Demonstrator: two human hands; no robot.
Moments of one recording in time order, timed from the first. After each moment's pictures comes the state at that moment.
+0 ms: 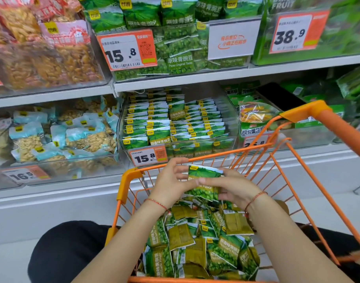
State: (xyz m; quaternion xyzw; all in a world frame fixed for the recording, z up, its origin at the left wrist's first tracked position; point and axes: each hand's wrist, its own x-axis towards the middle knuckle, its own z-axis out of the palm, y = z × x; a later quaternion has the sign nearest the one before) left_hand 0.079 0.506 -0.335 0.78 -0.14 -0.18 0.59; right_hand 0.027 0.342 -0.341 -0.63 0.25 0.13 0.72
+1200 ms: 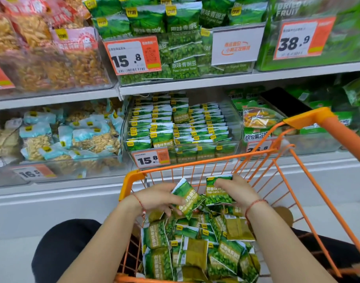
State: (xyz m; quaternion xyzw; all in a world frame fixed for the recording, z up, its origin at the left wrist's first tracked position) left_hand 0.098 0.542 -0.339 0.73 -0.16 -0.48 0.46; right_hand 0.026 0.338 -0.343 -0.73 0.32 0.08 0.59
